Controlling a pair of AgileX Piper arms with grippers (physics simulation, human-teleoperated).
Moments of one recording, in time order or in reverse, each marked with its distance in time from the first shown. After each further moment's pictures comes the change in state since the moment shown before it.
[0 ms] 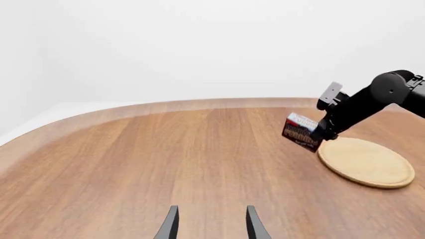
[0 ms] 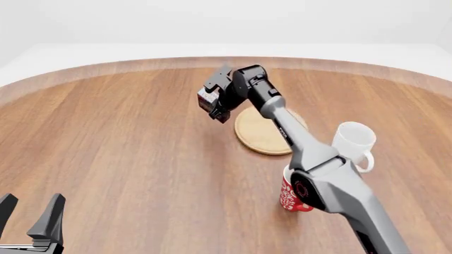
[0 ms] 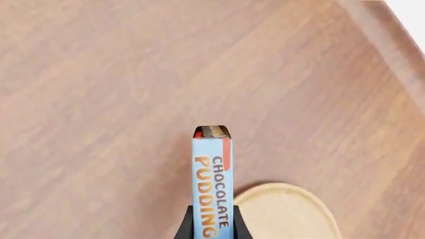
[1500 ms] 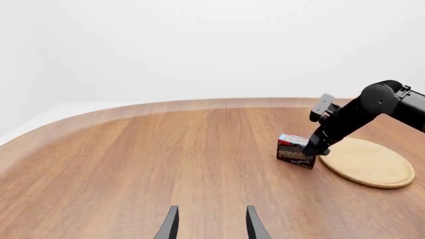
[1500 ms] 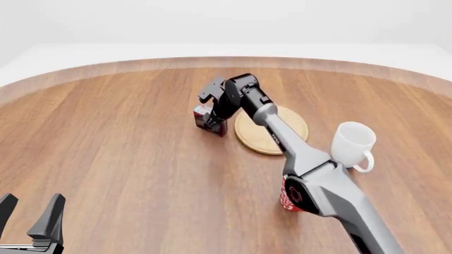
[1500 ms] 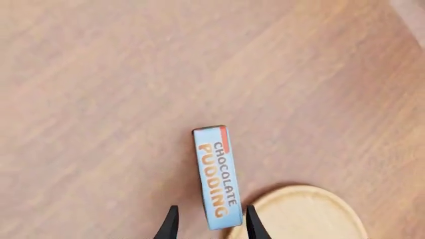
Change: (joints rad) left arm 0.000 0.000 0.000 0.000 0.000; right arm 0.031 0.044 -0.012 0.031 0.017
